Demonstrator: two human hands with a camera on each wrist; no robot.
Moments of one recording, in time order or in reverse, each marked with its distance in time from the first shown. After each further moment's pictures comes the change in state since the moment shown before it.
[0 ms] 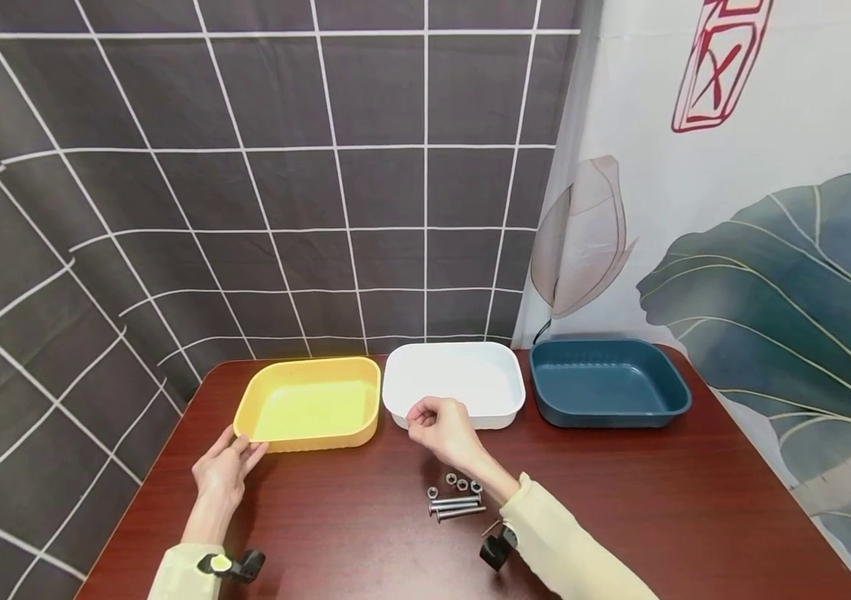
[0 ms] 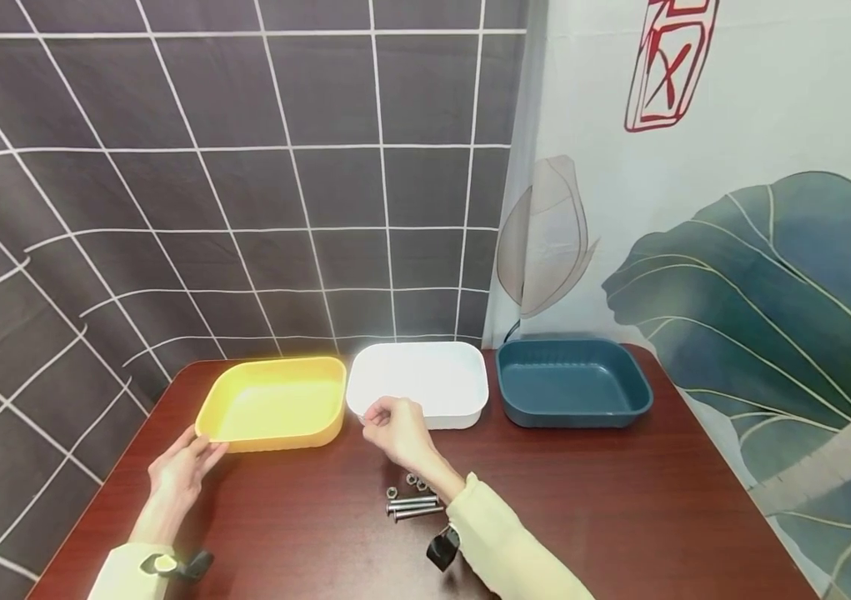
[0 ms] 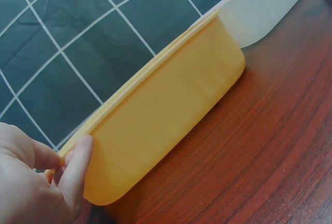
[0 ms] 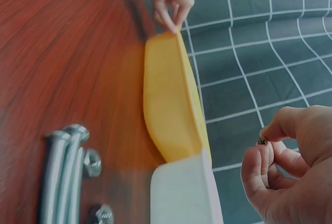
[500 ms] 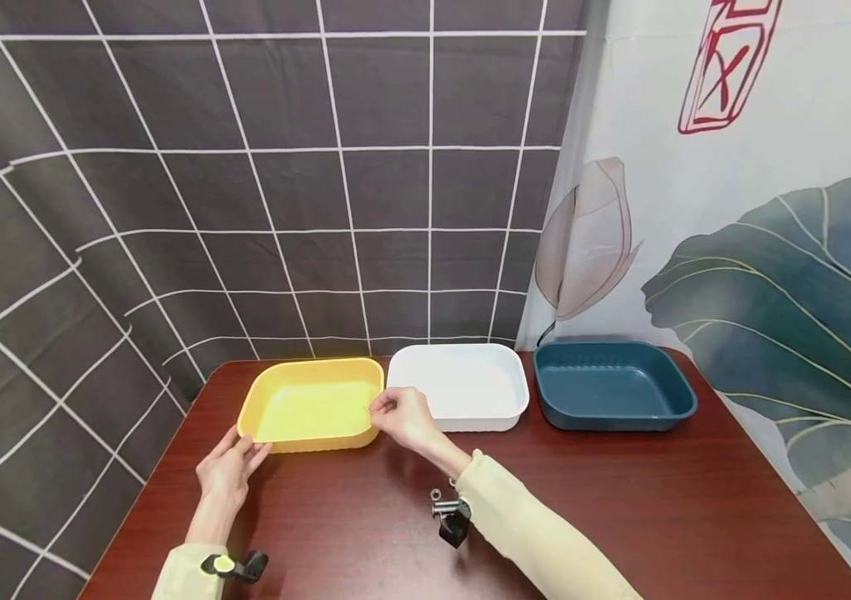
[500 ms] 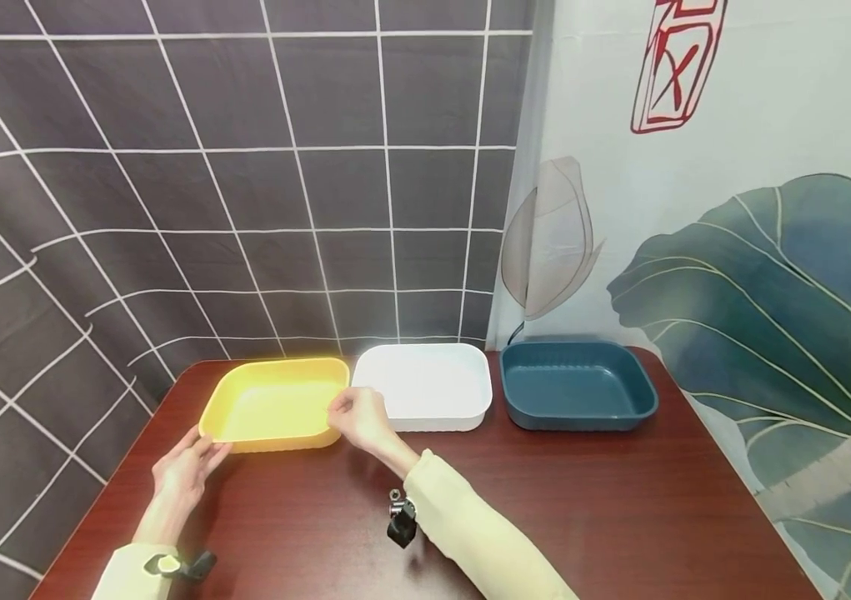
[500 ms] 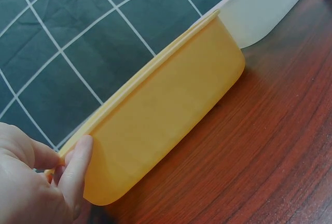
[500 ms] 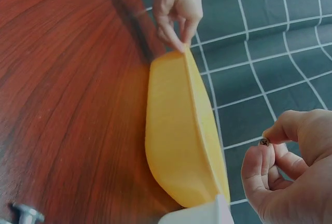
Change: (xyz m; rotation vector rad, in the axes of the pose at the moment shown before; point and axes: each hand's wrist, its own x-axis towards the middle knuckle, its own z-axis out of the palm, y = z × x) left_hand -0.001 0.000 0.000 -0.004 0.002 0.000; right_hand 0.040 -0.014 0.049 0.081 -0.054 0.085
